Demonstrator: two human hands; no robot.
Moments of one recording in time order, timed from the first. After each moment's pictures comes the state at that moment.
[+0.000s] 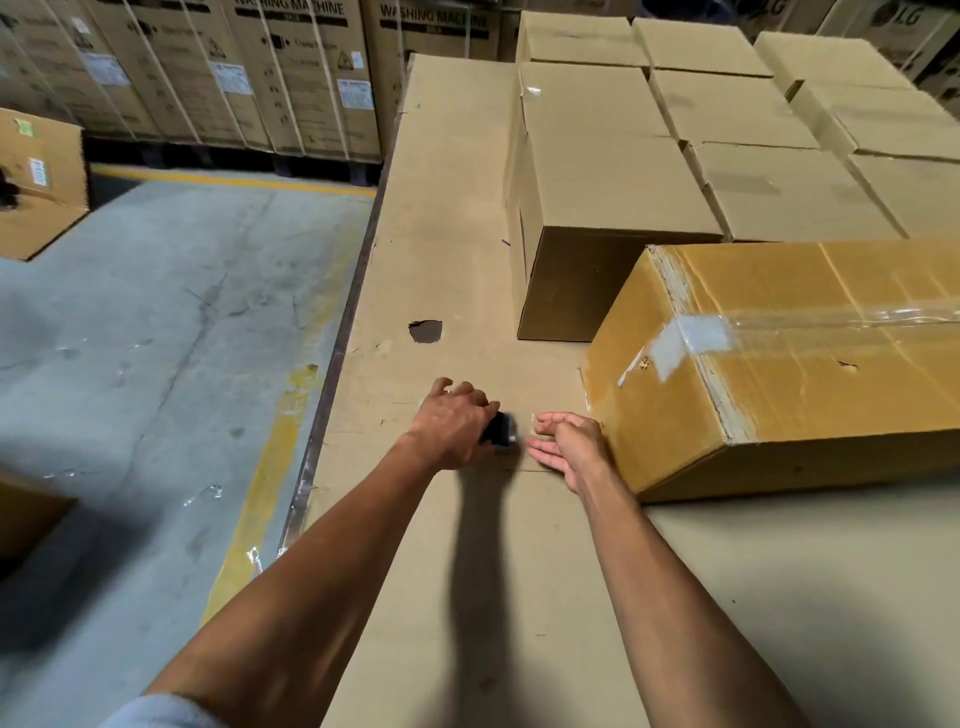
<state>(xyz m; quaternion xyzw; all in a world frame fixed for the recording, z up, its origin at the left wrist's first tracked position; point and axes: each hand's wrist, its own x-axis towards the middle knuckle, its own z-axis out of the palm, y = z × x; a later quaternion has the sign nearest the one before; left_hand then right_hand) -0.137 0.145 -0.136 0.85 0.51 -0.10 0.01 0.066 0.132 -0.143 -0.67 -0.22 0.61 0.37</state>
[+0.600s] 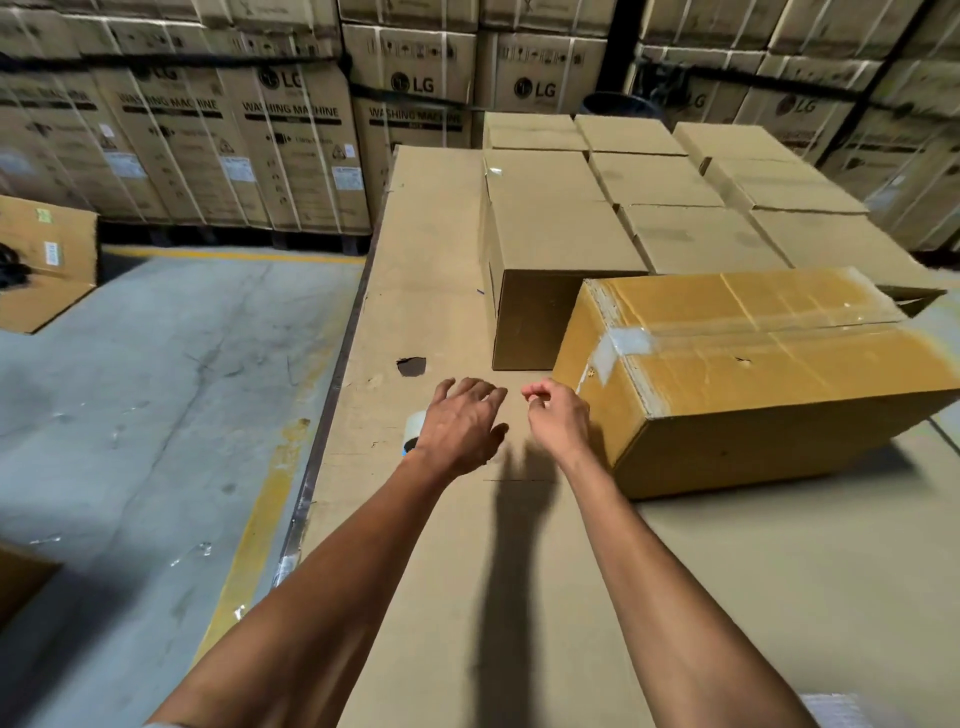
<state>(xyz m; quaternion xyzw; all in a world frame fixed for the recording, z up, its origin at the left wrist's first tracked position) -0.094 0.094 -0.060 0.82 0.57 0.06 0.01 0.069 0.101 -0.045 -0.71 -0.56 0.29 0.31</state>
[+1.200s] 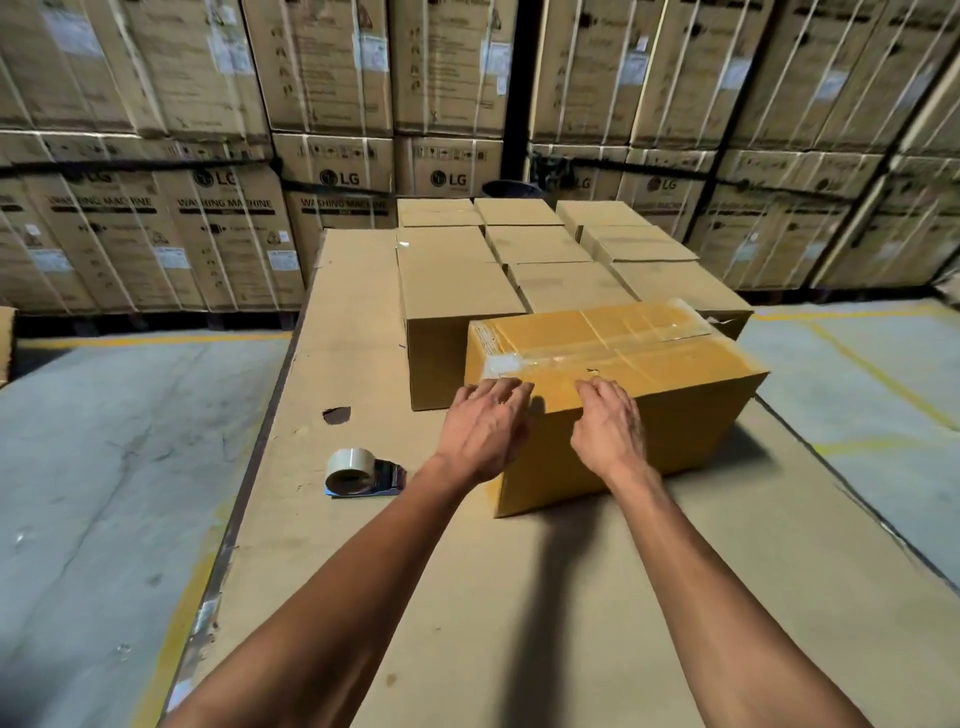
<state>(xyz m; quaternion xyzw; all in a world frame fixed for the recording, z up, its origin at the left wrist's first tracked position) 0.056 0.027 0.041 0.86 0.47 0.20 -0.04 0.262 0.012 0.037 -0.74 -0.65 -0.05 0.19</state>
